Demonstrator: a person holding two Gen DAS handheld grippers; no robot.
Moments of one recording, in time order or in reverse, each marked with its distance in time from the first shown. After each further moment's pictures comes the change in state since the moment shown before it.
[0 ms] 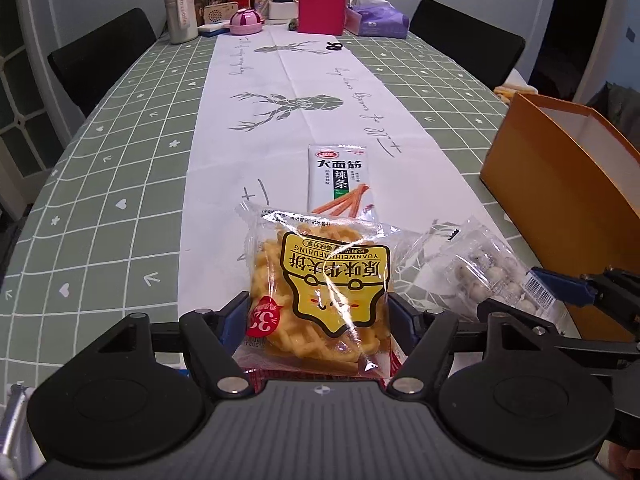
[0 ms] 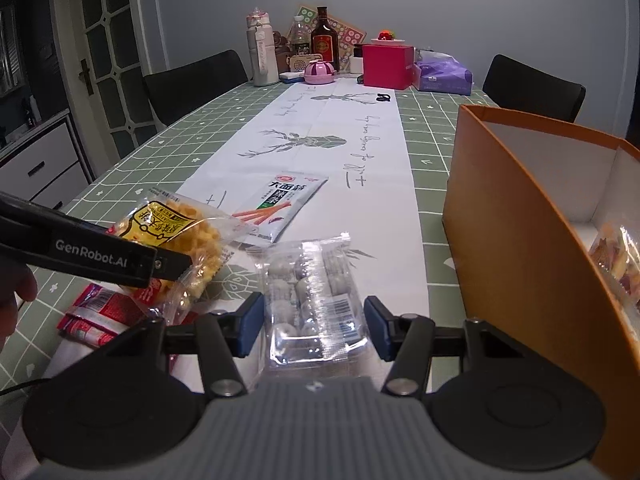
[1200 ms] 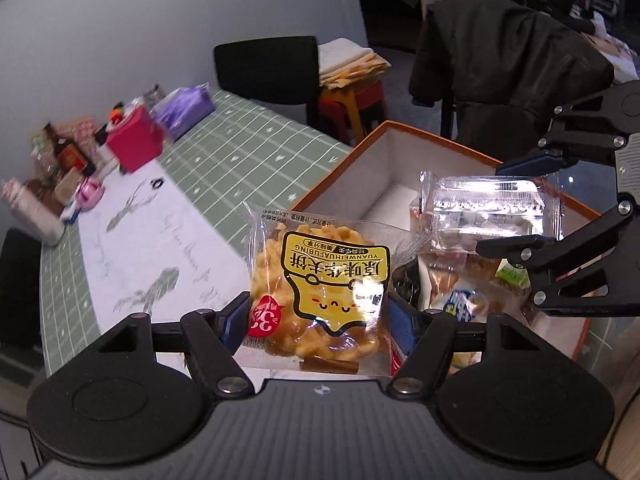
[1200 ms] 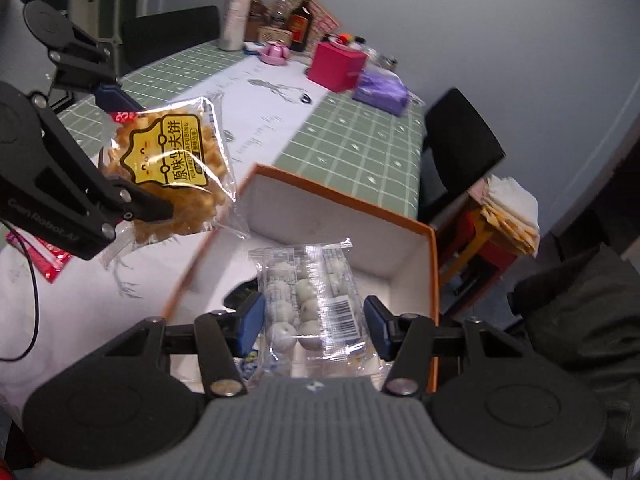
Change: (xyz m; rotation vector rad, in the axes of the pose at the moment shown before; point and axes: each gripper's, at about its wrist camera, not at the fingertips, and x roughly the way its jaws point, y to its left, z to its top) left arm -0.043 -0.210 0.112 0.614 -0.014 -0.093; right arm -0.104 -0.158 0.088 -0.261 0.175 -0.172
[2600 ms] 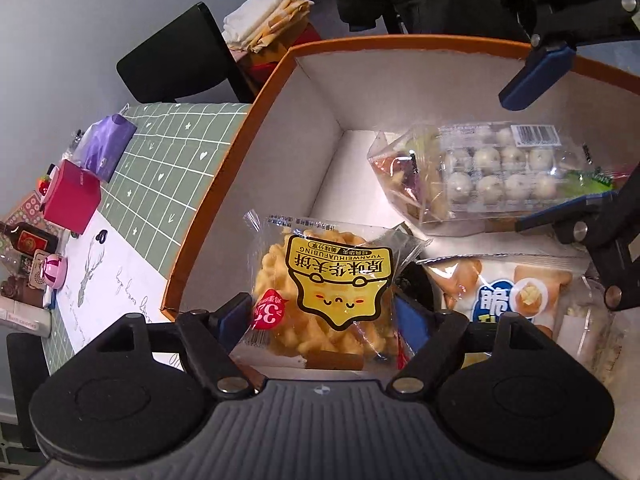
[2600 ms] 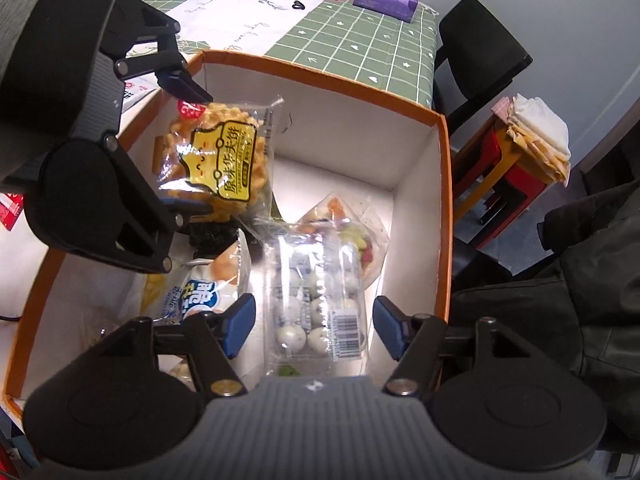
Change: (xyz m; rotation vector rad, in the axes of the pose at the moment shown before) left arm 0.111 -0.060 0.010 0.344 0.116 0.034; right arm 0.075 -0.030 -0.019 0.000 0.202 0.082
